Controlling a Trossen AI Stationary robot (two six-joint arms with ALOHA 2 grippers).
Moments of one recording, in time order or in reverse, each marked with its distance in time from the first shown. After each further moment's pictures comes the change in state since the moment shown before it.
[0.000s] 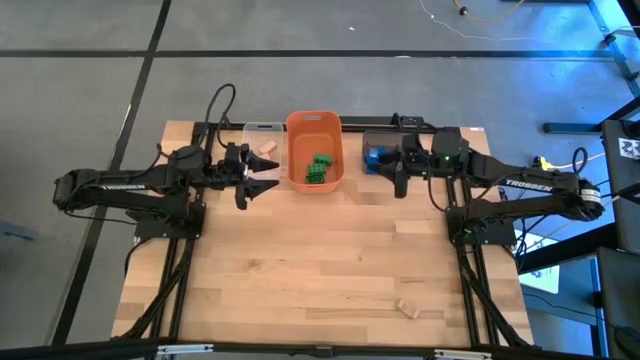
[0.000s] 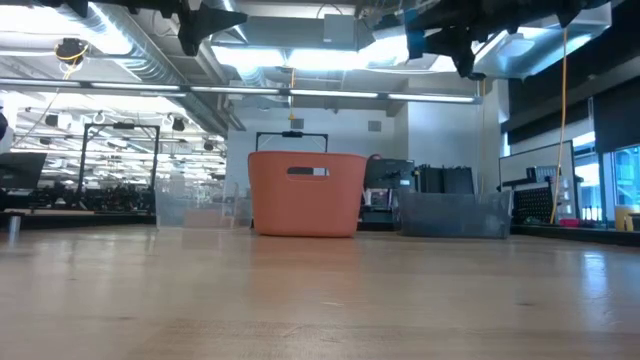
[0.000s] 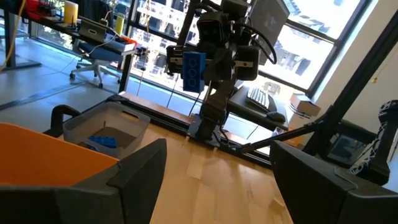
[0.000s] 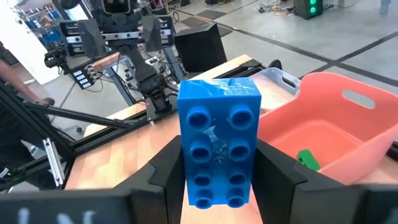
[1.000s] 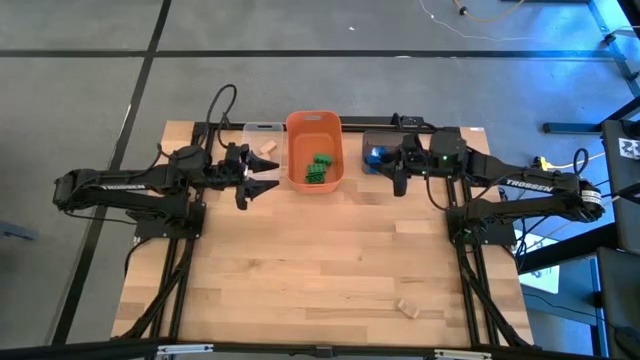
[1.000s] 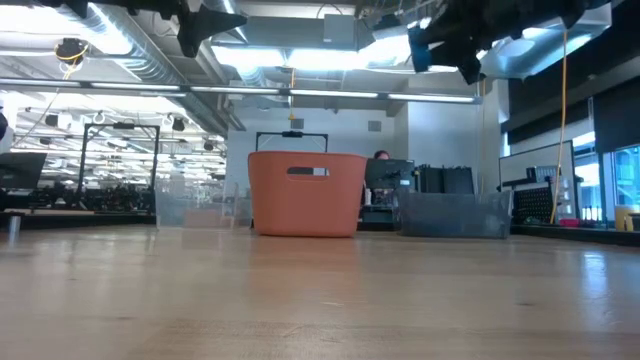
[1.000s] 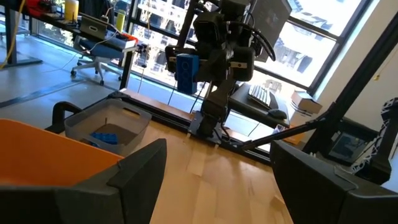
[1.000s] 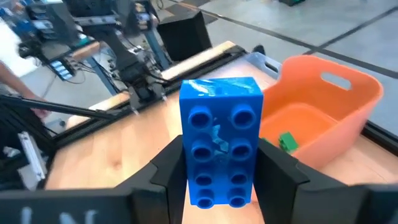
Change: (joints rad) left arm 0.000 0.000 0.000 -0.013 0.000 0.000; right arm -0.016 -0.005 0.000 -0.073 0.036 -0.002
